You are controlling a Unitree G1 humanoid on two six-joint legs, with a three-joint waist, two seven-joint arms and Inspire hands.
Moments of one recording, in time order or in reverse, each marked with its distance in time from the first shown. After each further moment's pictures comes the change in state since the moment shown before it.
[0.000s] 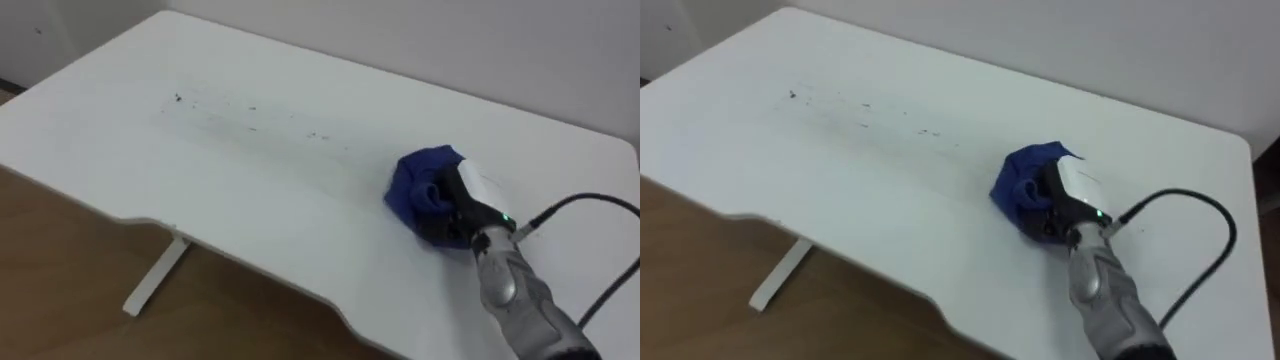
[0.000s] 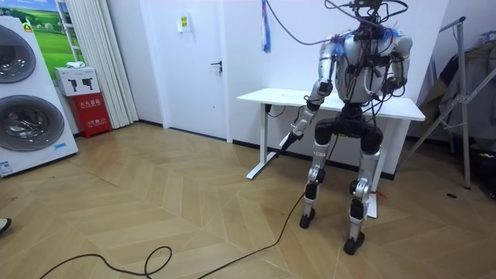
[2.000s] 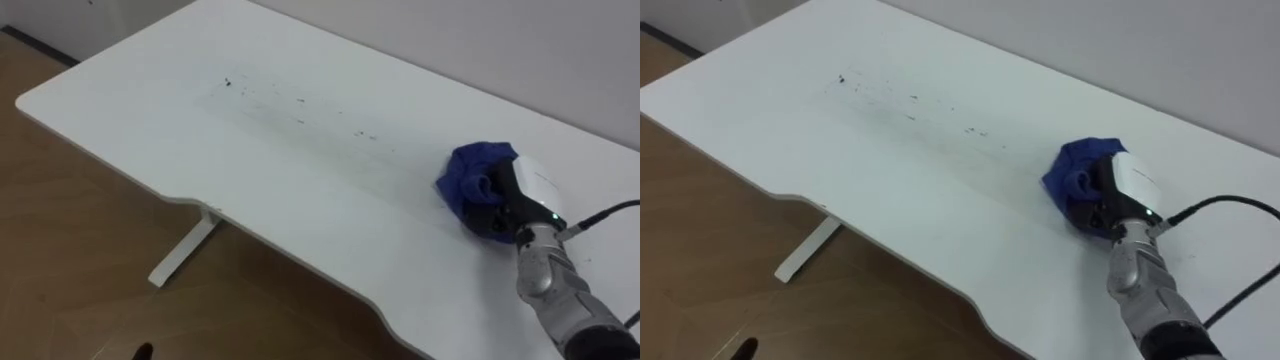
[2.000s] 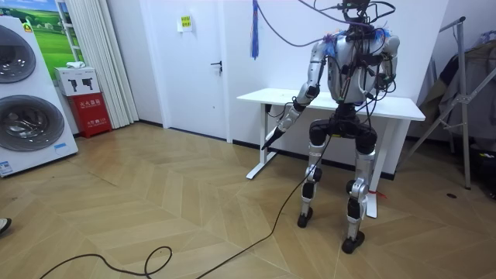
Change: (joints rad) left arm -0.188 0.088 0.089 0.097 0.007 -0.111 -0.016; right arm -0.129 -0.104 -0.067 0.307 0.081 -0.056 -0.116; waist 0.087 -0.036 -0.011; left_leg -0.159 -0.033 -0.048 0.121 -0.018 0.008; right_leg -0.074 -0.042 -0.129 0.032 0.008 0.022
